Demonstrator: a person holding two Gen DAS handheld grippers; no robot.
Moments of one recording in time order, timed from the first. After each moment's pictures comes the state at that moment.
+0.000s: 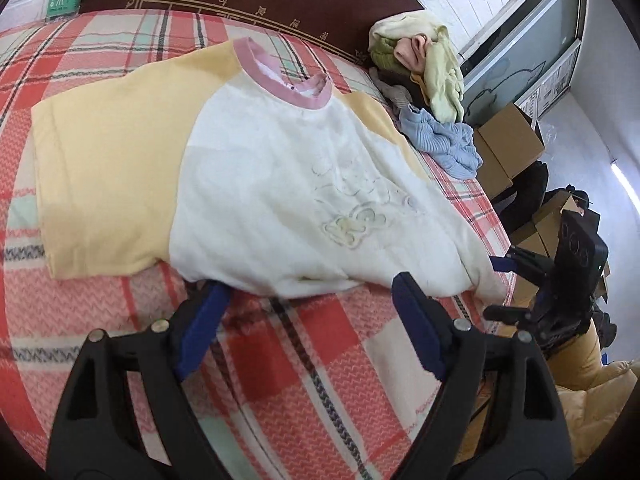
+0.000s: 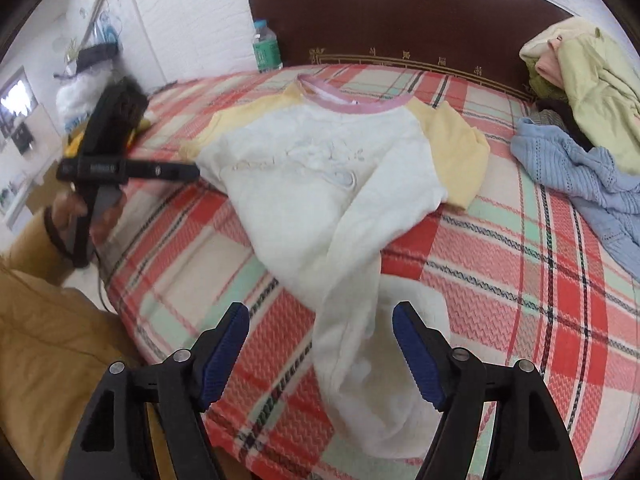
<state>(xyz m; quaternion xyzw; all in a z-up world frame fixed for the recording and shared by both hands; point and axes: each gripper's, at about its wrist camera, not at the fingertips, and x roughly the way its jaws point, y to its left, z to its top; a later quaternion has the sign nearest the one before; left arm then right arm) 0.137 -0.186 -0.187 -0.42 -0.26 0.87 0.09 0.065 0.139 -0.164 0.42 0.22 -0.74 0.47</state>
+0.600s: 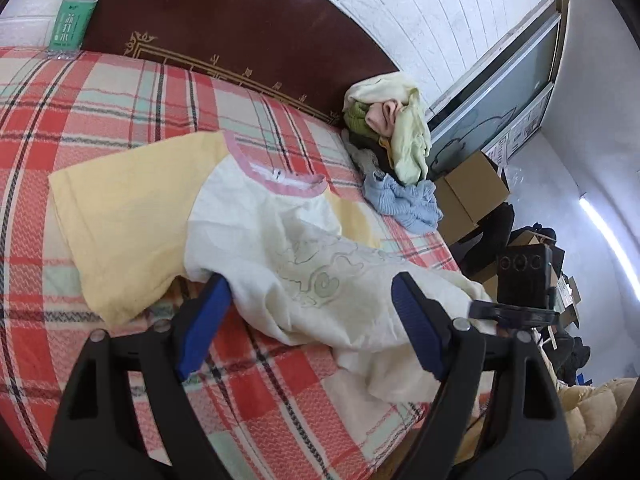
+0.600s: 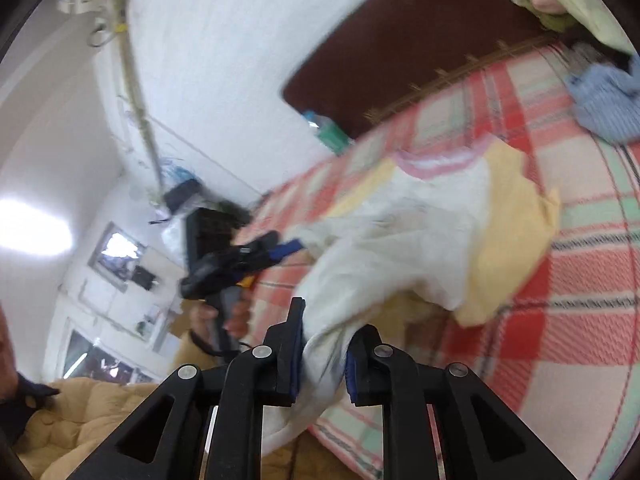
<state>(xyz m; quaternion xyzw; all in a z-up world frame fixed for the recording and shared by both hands) 0.154 -0.225 -0.143 -0.35 -0.30 0.88 0.12 0.010 0.164 -0.150 0.49 -0.11 -0.66 0.56</state>
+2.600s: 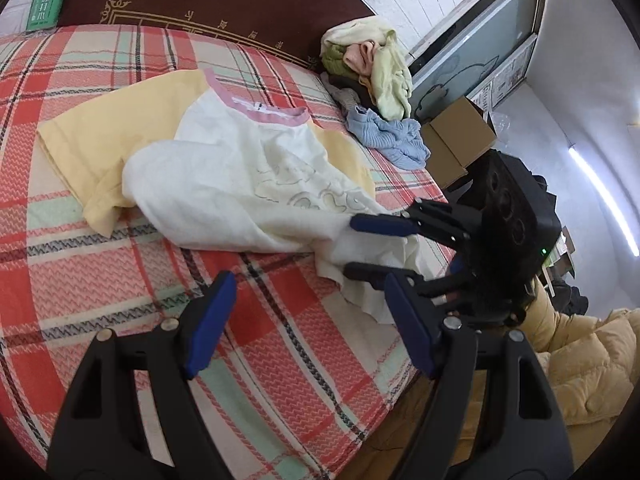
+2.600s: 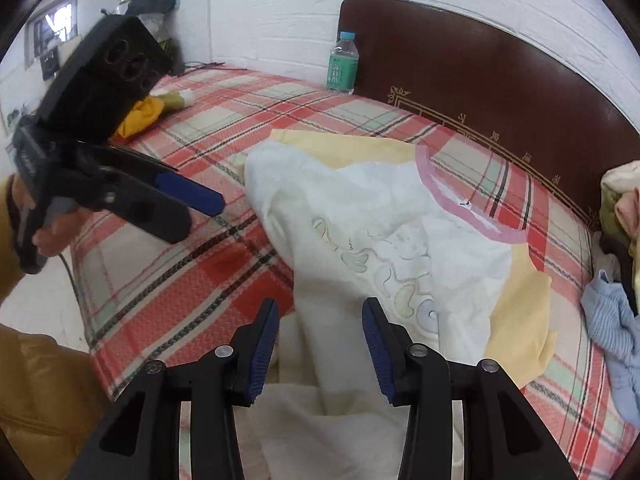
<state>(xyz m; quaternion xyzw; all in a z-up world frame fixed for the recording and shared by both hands) 0.184 -0.199 -0.157 -0.40 -0.26 0.86 0.17 0.110 0.017 -0.170 0.32 0.30 -0.74 0.51</state>
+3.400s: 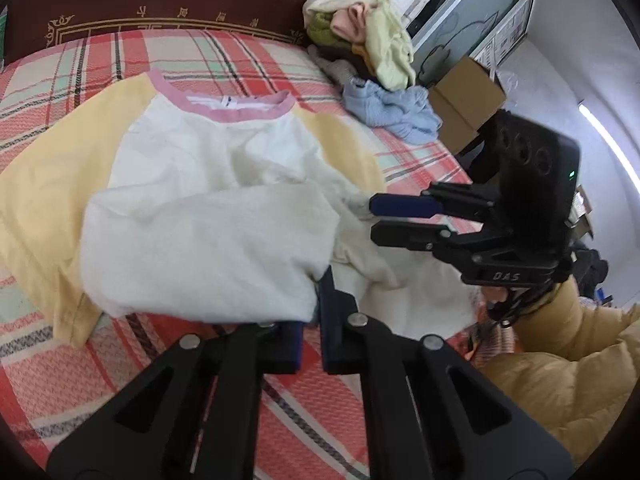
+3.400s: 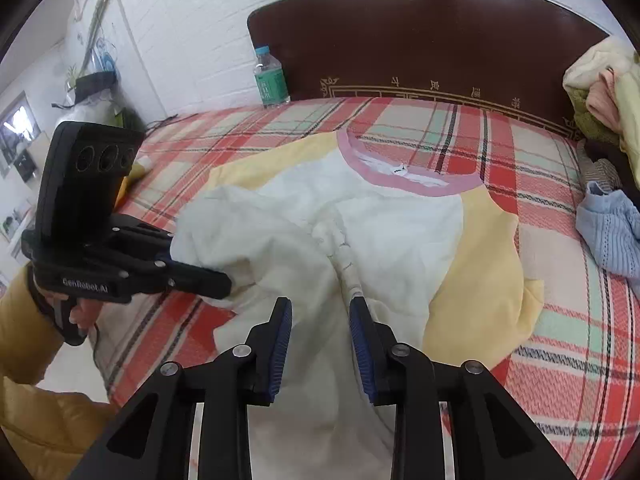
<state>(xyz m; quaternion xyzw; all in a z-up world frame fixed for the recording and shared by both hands) 0.126 -0.173 -0.150 -0.43 -0.21 0.86 0.19 0.036 0.064 -0.158 0.40 0.14 -0.75 0.50</state>
